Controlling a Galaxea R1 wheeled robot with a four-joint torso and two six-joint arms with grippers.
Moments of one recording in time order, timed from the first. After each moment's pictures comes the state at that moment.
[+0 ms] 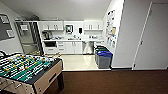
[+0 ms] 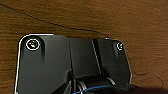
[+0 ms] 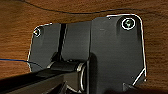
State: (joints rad) left arm 1.45 2.86 -2.39 -0.02 -0.07 0.00; right arm -1.52 2.90 -2.52 0.00 0.03 0.00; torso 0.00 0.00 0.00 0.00
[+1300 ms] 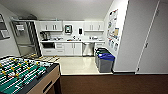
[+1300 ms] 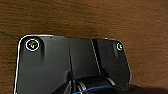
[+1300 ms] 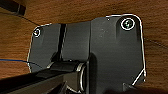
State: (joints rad) left arm 1.45 2.86 -2.39 -0.02 -0.07 0.00; right arm -1.52 2.91 -2.52 0.00 0.03 0.00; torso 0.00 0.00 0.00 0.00
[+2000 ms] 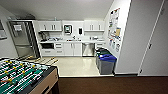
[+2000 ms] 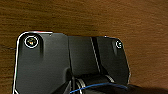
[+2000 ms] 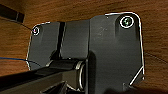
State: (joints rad) left arm 1.46 2.86 -2.38 -0.02 -0.06 0.00; right arm -1.52 2.91 -2.53 0.00 0.03 0.00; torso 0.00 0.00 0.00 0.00
